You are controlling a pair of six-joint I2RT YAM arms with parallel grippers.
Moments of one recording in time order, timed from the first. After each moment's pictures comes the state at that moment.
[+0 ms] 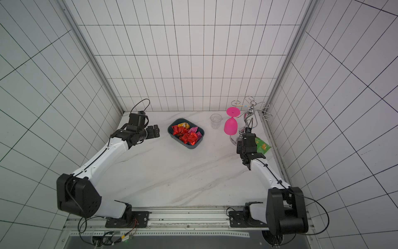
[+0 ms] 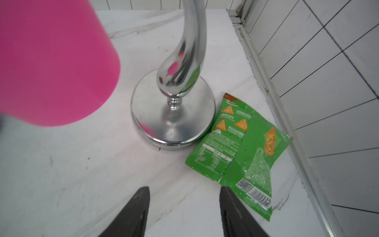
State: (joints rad) left arm -0.19 1.39 1.09 -0.51 -0.11 -0.34; right arm 0.13 1.30 0.69 -0.05 0.26 0.08
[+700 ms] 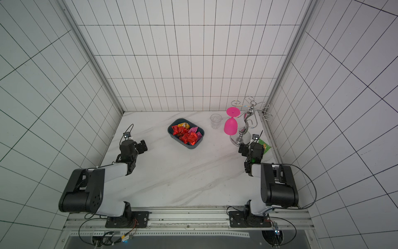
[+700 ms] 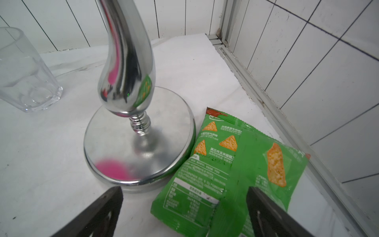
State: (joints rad) left arm 0.02 1.53 0.48 0.63 -0.22 -0.19; right arm -0.01 1.54 0.44 0.68 0.12 0.04
